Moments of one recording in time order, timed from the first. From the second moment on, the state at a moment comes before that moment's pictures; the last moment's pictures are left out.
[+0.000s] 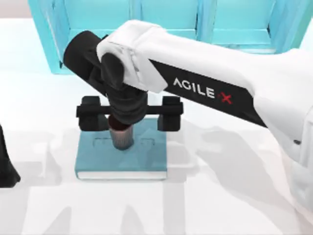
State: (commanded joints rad) left arm 0.00 0.00 0.00 0.00 0.00 0.00; right arm 0.89 2.36 2.11 -1.13 0.23 0.90
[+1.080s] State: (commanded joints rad) left arm 0.00 0.00 0.00 0.00 0.00 0.00; right arm 0.89 2.36 2.11 -1.13 0.23 0.90
